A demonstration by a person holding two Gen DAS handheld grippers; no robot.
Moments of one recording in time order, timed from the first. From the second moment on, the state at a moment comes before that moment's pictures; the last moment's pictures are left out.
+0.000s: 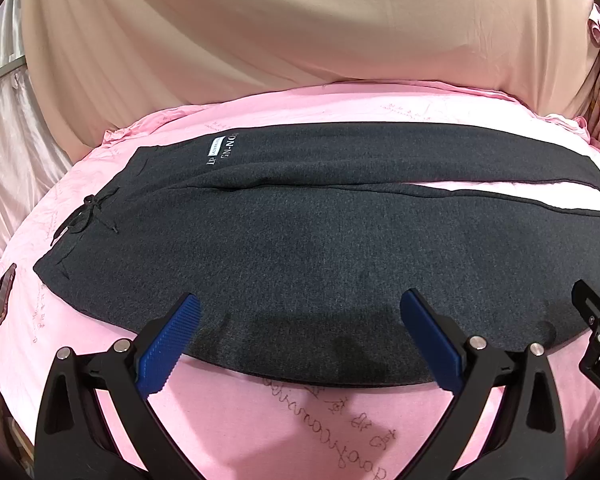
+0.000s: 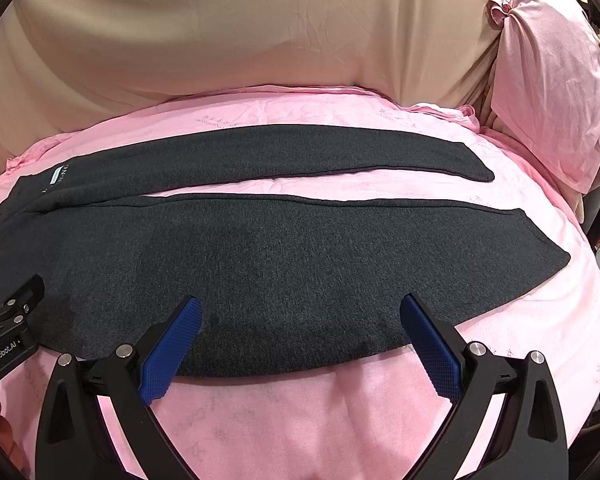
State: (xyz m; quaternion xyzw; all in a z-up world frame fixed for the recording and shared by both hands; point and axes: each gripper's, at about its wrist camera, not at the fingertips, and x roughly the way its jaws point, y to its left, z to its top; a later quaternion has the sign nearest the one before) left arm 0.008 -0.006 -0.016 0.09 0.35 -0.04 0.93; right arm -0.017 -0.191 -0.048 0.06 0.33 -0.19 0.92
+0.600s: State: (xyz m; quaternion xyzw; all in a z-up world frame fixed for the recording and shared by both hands) left arm 0.008 -0.005 -0.016 0.09 0.35 -0.04 0.93; right arm -0.017 -0.191 -0.049 0.06 0.33 -0.19 0.92
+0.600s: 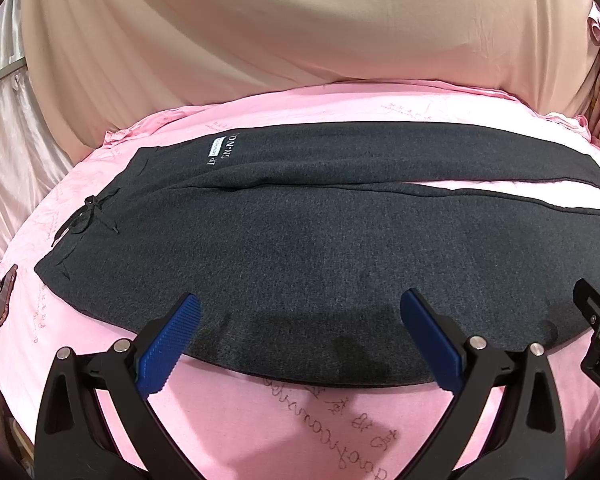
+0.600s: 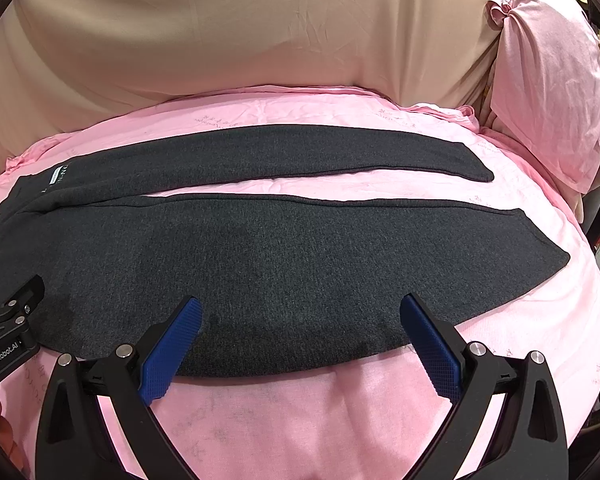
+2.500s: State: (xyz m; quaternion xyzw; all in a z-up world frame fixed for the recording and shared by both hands) left arm 0.229 0.133 0.035 0.08 0.36 0.05 0.93; right arm 0.097 -0.516 -0.008 0.12 0.34 -0.25 0.90
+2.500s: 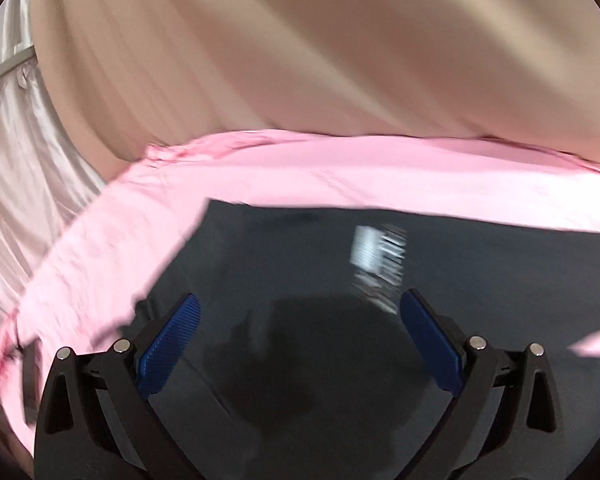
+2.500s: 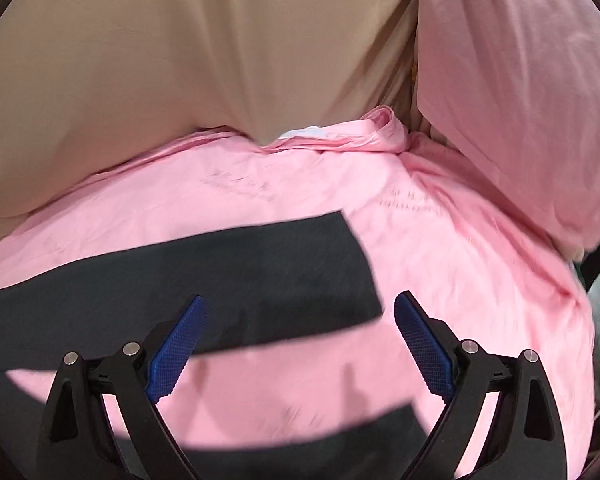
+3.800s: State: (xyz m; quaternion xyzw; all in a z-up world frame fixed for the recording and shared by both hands) left arm 0.183 0.303 0.091 -0.05 0.38 -0.01 0.92; right arm 0.002 -0.493 0.039 0.09 0.30 -0.11 0.94
